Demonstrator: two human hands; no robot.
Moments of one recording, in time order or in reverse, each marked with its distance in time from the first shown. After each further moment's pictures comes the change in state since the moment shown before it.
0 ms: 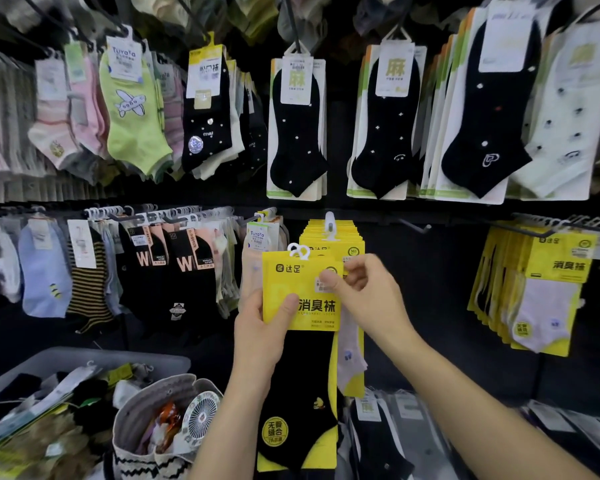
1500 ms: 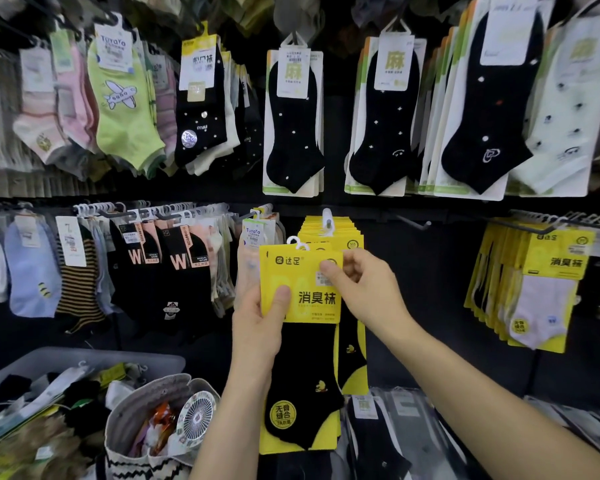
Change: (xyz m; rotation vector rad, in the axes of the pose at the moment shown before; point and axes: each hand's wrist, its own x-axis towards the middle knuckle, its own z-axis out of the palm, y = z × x) left_hand 0.007 -0.007 0.003 -0.127 -0.044 0.012; right_hand 0.010 -0.007 0.001 -0.078 -0.045 -0.004
